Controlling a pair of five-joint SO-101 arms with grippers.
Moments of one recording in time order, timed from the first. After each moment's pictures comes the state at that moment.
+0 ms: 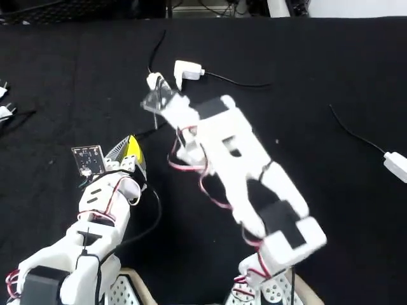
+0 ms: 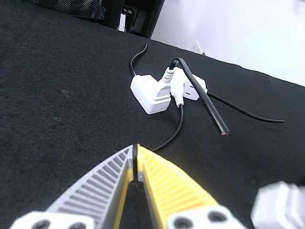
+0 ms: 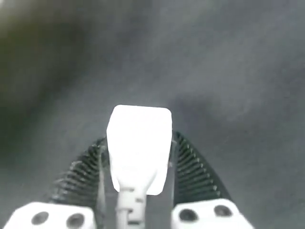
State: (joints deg) left arm 5.5 -26.8 95.5 -46.0 19.6; right arm -25.1 9.4 5.5 76.4 30.5
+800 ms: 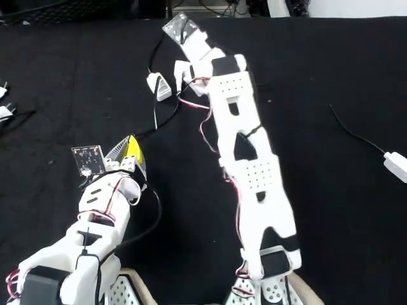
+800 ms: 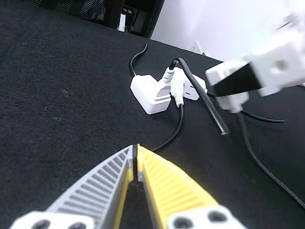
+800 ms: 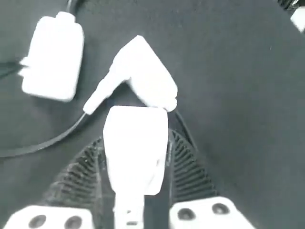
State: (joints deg) left arm 5.5 -26.8 95.5 -46.0 19.6; right arm -14.7 66.0 -73.8 70.6 30.4
